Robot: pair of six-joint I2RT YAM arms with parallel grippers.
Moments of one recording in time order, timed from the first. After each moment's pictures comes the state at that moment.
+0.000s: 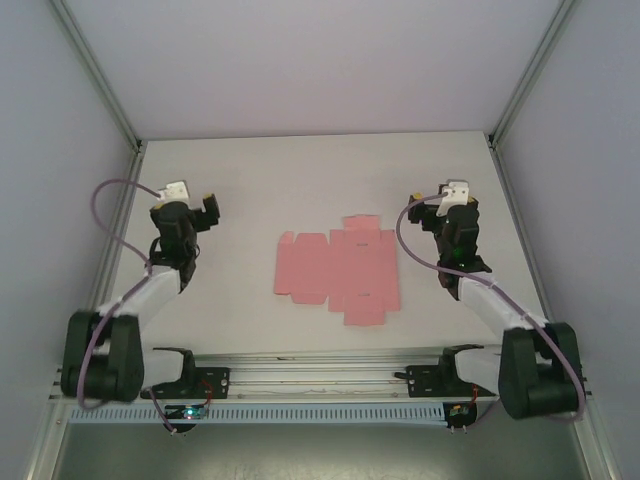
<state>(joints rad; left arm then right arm) -0.02 1.20 0.58 0.31 -0.20 -0.17 0.12 1.15 0.53 0.38 0.16 0.07</state>
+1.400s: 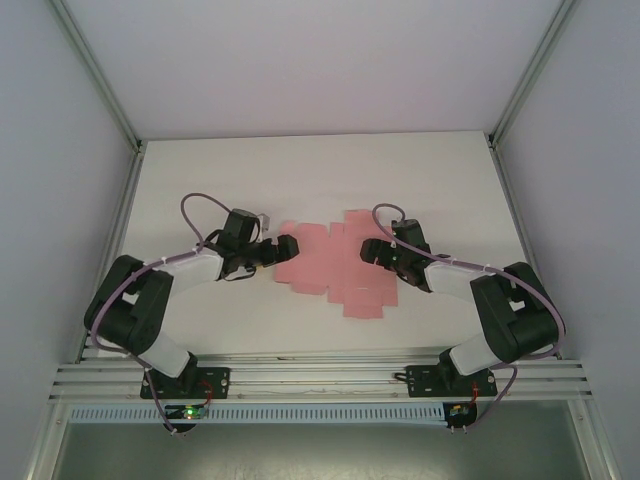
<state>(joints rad) -0.37 1.58 0.72 0.00 0.45 -0.68 0.35 1.50 0.55 0.11 -0.09 0.60</state>
